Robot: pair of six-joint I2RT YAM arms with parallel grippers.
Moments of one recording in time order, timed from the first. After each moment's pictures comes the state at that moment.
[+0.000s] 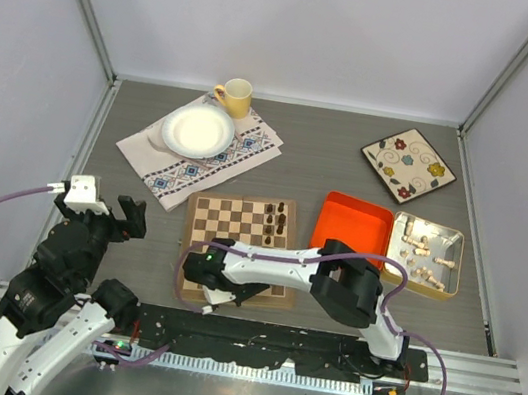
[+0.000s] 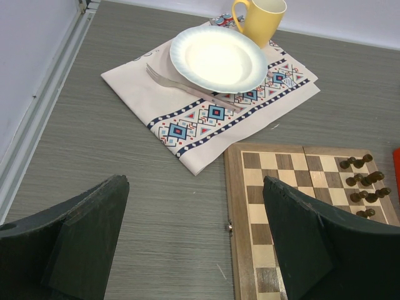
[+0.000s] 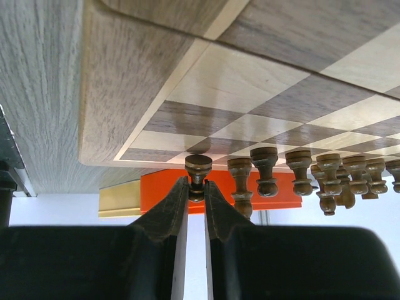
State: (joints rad) left arm -0.51 0.21 0.76 -0.75 -0.54 -0.26; right arm 1.36 2.11 1.57 -1.31 0.37 -0.69
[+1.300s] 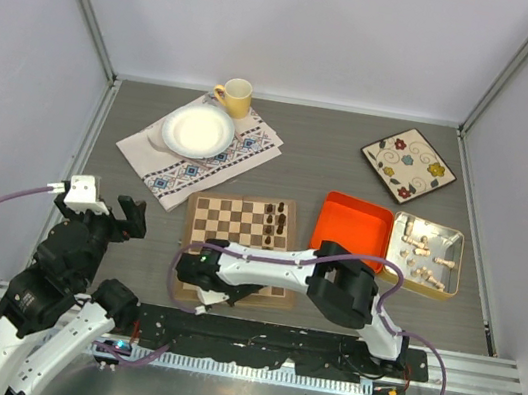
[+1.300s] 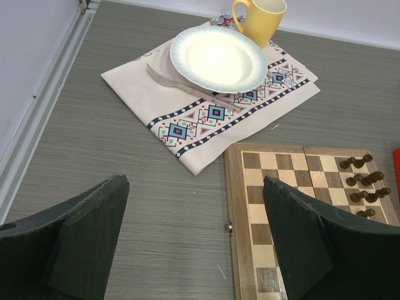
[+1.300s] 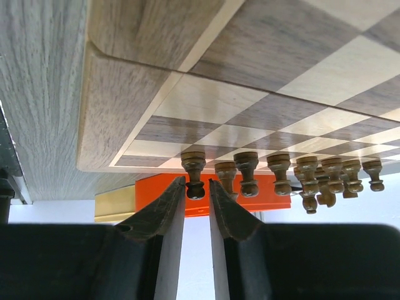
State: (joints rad) left arm -0.51 0.21 0.76 -0.75 -0.54 -0.26; right arm 1.38 2.14 1.63 -1.31 0.37 -0.69
